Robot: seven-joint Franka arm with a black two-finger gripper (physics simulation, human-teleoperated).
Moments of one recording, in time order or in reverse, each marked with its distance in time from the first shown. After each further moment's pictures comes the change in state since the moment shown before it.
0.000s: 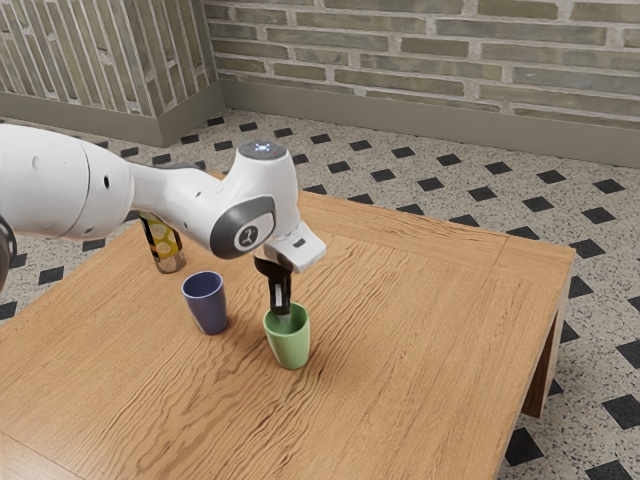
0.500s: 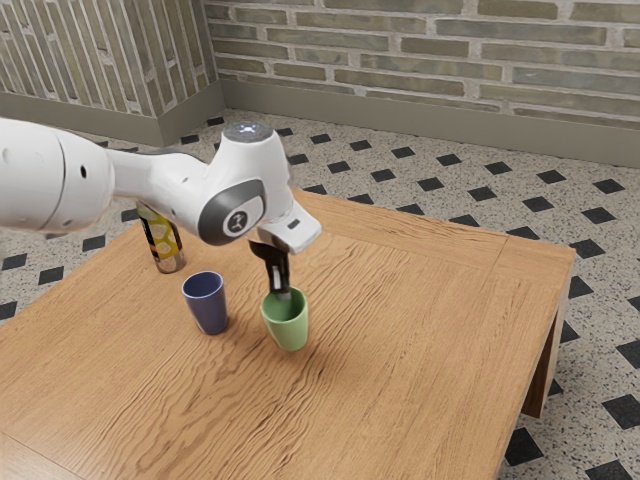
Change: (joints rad) arm 0.015 -0.069 -0.008 -0.014 0.007 0.026 -0.033
